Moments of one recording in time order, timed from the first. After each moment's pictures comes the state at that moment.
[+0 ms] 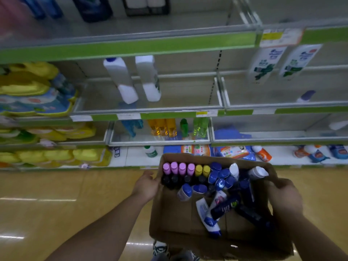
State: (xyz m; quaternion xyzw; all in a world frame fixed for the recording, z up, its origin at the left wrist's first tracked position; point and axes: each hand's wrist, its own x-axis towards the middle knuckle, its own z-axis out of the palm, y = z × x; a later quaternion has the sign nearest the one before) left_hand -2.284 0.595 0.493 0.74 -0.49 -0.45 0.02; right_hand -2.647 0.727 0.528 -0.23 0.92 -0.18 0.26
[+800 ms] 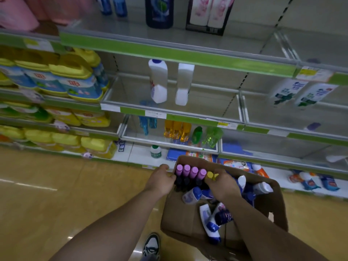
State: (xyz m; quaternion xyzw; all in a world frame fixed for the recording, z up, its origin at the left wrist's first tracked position) left_hand -2.245 0.602 0.511 0.69 -0.55 -0.46 0.08; right_hand -2.462 0.644 0.549 -0.45 0.82 -0.06 0.35
